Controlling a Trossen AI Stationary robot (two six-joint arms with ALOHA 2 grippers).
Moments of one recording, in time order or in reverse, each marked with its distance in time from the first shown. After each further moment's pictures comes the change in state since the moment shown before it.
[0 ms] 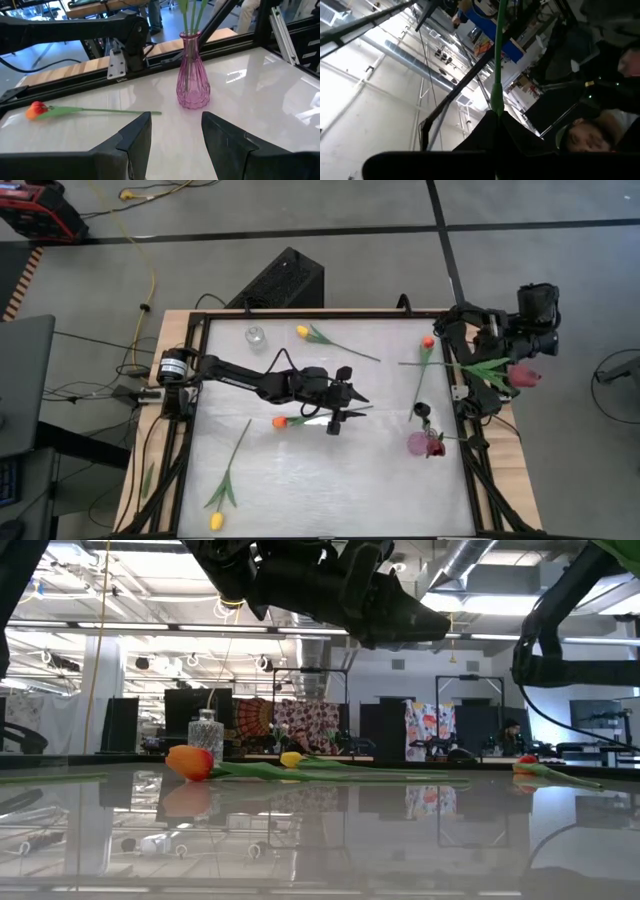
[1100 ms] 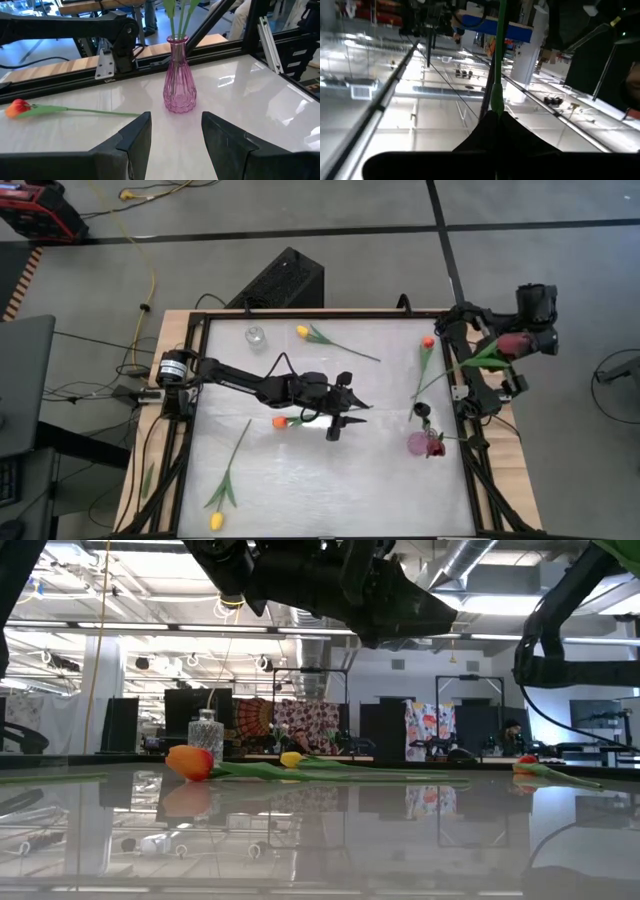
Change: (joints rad) left arm -0.033 0.000 0.000 0.003 -0.001 -0.063; right arm -0.020 -0.004 -0.010 0.052 -0.004 0.505
